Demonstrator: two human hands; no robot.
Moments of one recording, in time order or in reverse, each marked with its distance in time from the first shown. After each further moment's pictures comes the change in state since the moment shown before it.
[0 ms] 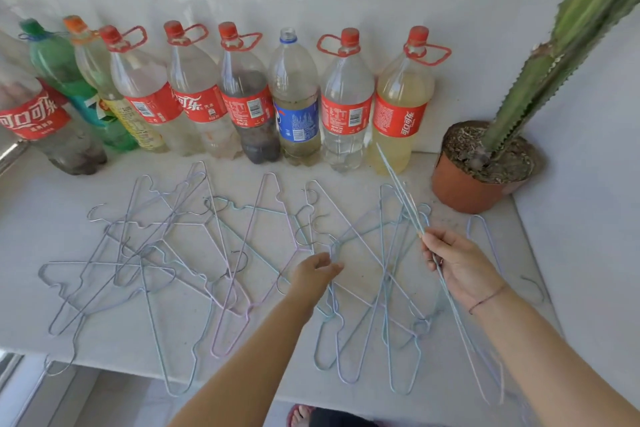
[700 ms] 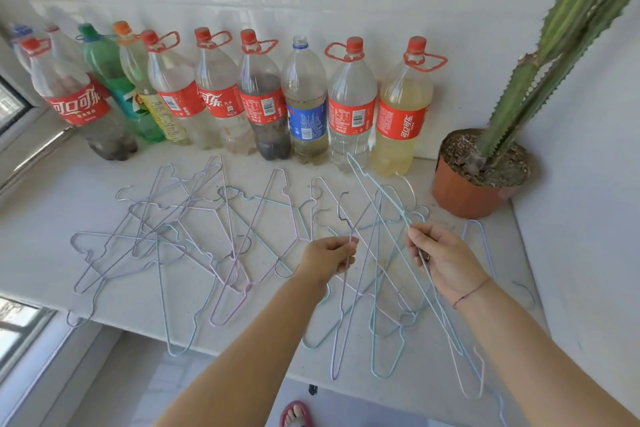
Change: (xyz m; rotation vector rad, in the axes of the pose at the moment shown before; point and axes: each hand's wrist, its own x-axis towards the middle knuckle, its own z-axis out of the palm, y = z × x) left_hand -0.050 0.041 0.031 -0.250 -0.059 0.032; right_hand -0.022 -0.012 -0.001 -0.089 -0.096 -0.025
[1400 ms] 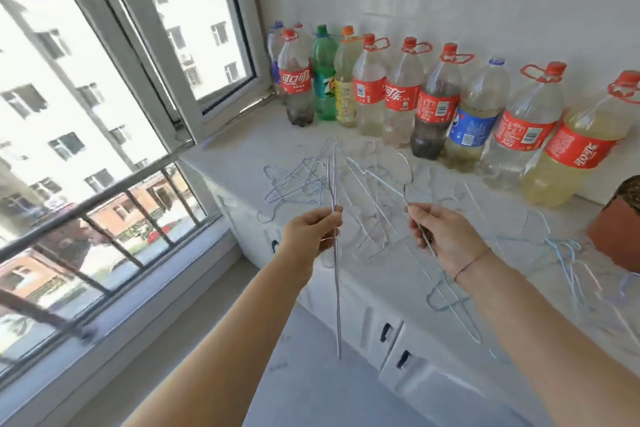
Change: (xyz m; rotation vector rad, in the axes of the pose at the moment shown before) left_hand -0.225 -0.003 -0.200 -0.318 0.403 0.292; right_hand -0.112 0.006 0.205 -0.170 -0.423 0.041
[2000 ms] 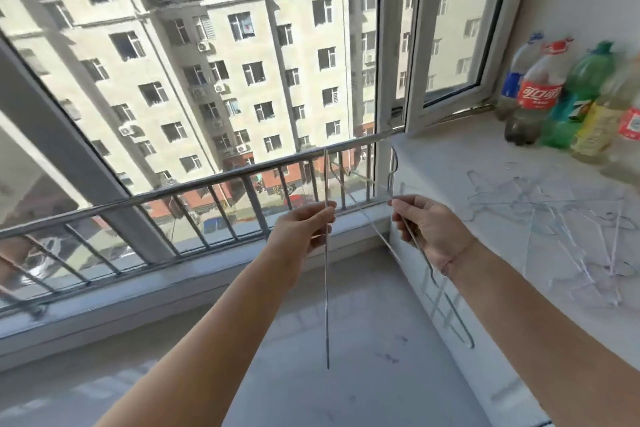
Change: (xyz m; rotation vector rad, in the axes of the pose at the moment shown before) left_hand -0.241 0.043 -0.282 -0.133 0.558 0.160; right_hand -0.145 0.034 0.326 -0.029 -0.655 0.114
